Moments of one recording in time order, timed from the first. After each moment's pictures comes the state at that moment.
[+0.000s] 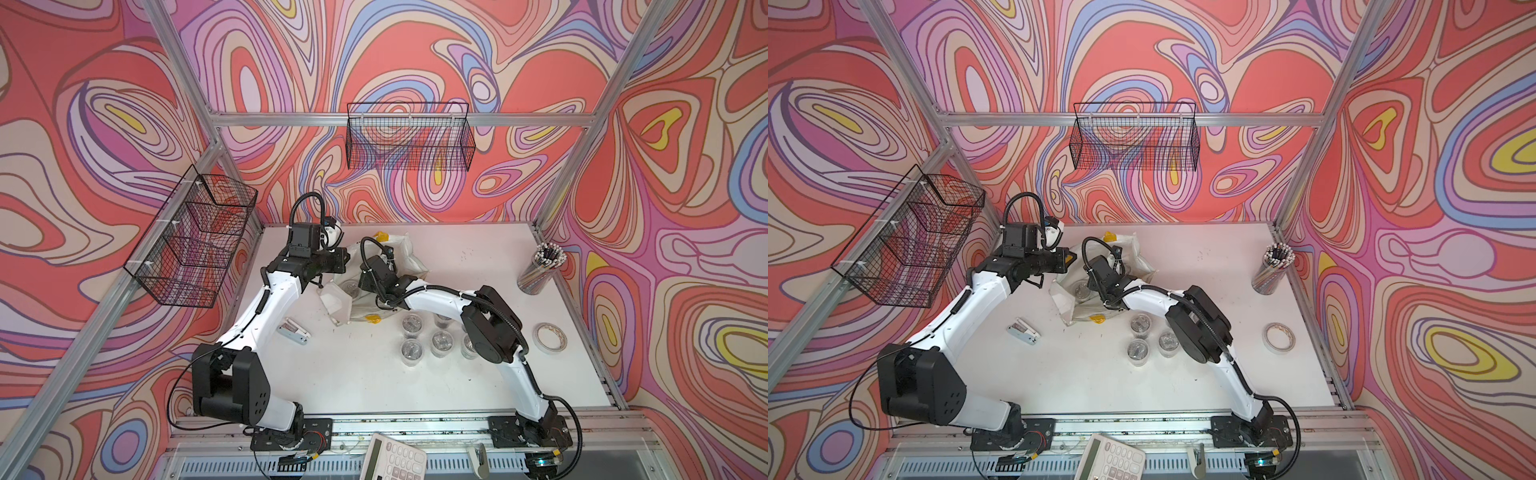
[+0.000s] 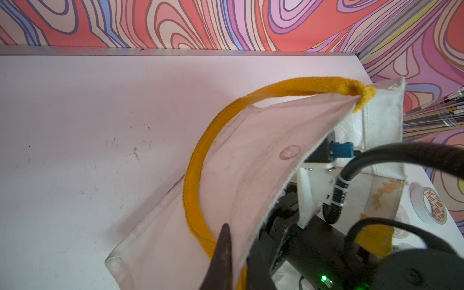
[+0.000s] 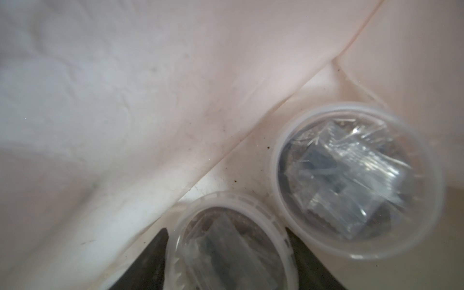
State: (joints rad) left arm -0.17 1.47 1.26 -0.48 0.31 -0.16; right arm 0.84 2.22 1.70 -0.18 0.33 0.85
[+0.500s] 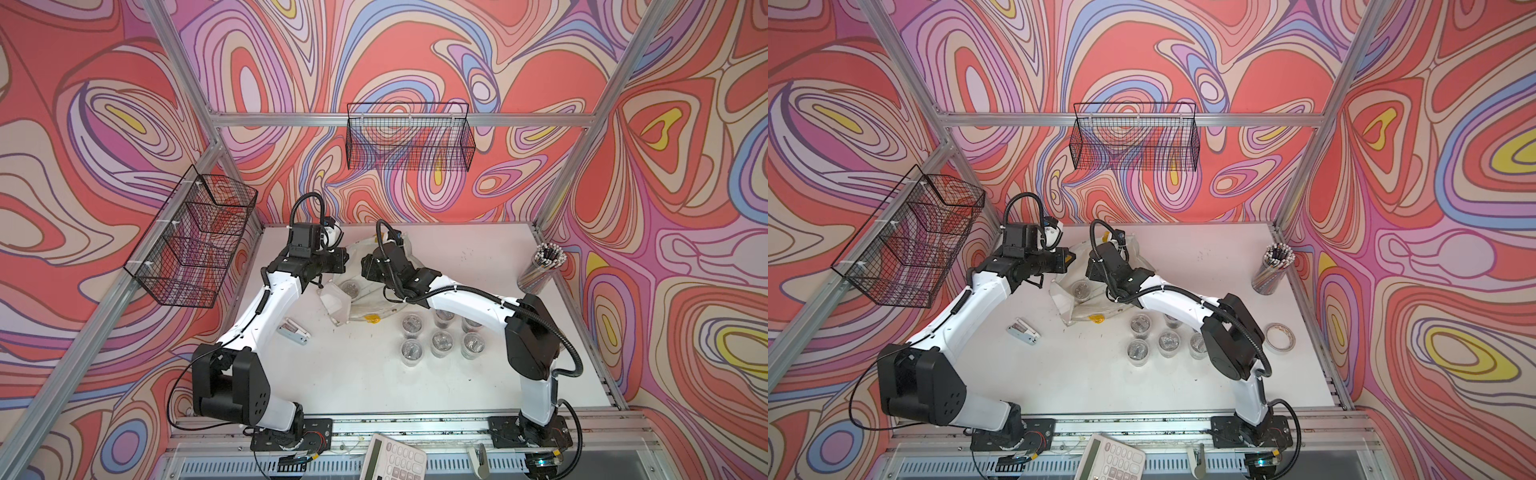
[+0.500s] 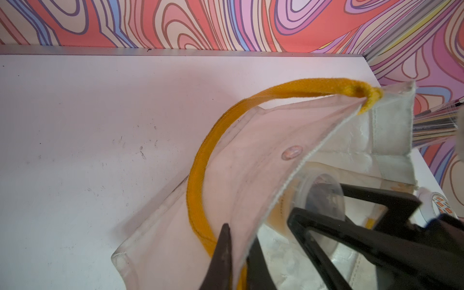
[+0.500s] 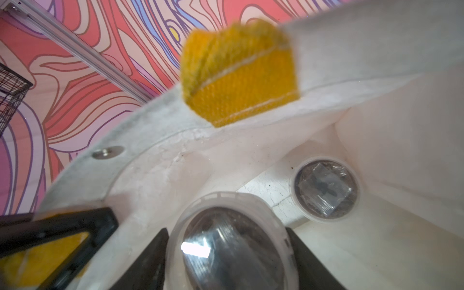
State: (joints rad) left arm -0.17 1.47 1.26 -0.48 0.28 -0.17; right arm 0.85 1.94 1.60 -0.20 0.28 0.76
